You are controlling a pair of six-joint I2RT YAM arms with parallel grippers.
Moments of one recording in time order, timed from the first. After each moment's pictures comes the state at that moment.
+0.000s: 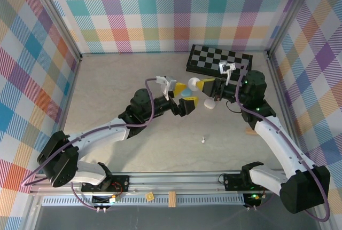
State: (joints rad) left arm -0.81 1.36 0.84 0.60 0.34 -0.44; right arm 0.29 1.07 0.88 0.16 -0.90 0.61
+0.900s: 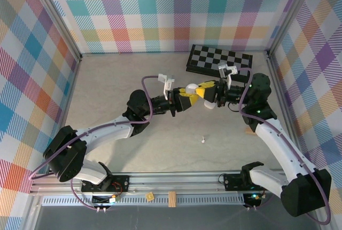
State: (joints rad) left arm -0.78 1.43 0.84 0.92 0.62 -0.65; right arm 0.29 1.04 0.86 0.30 -1.12 0.61
